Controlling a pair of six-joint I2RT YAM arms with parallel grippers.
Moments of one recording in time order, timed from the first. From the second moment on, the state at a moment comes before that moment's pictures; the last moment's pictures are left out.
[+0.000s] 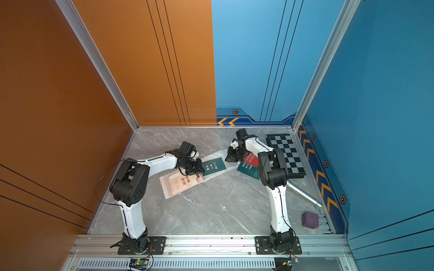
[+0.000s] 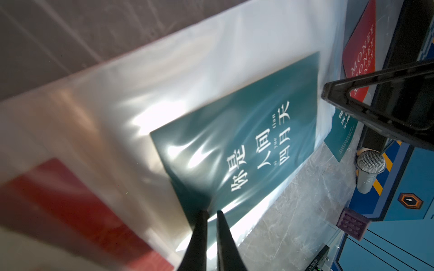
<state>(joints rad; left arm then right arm) -0.42 1.95 1.23 -0.40 0.44 -0.64 0.27 2.27 1.75 -0.78 -0.58 0.41</state>
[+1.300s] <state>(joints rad) -0.39 1.94 1.14 -0.26 0.48 -0.64 0.31 2.25 1.73 -0.74 -0.69 0.44</state>
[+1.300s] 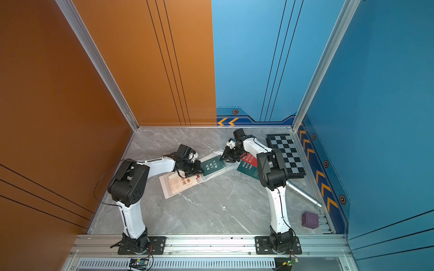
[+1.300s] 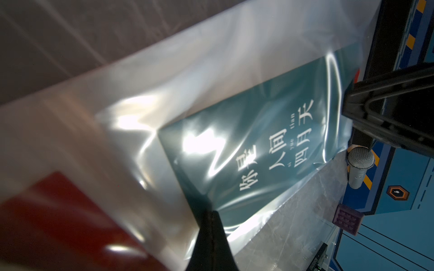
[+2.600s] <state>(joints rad) -0.32 1.66 0.99 -0.34 0.36 -0.65 0.47 2.12 1.76 -0.69 -0.90 0.55</state>
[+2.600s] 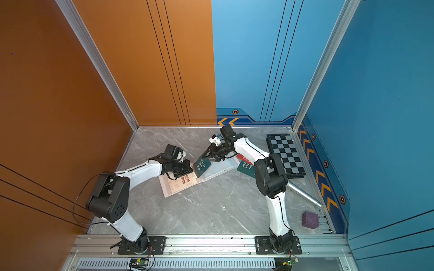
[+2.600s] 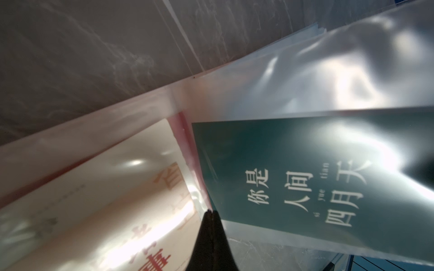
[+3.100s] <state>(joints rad) -0.21 1.49 0.86 -0.34 0.30 -0.65 0.58 2.13 1.85 -0.68 -0.91 0.57</state>
